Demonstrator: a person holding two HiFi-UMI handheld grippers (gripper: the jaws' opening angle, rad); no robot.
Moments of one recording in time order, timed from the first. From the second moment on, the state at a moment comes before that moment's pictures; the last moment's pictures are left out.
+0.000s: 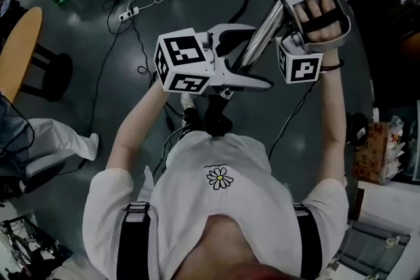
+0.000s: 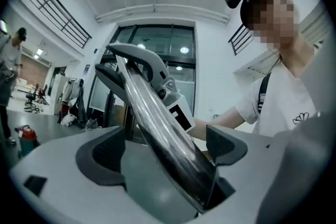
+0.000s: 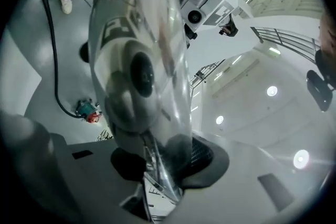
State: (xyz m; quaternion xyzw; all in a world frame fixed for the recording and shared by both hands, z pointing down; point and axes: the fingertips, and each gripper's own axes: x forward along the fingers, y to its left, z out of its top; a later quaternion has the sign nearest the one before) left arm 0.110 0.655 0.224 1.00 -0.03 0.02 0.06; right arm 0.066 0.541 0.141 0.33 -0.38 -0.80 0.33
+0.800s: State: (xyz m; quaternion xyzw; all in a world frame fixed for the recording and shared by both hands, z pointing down) left arm 0.092 0.664 0.223 0.97 0.09 -0.02 0.24; right arm 0.028 0.533 0.144 0.32 -0.40 -0.81 0.28
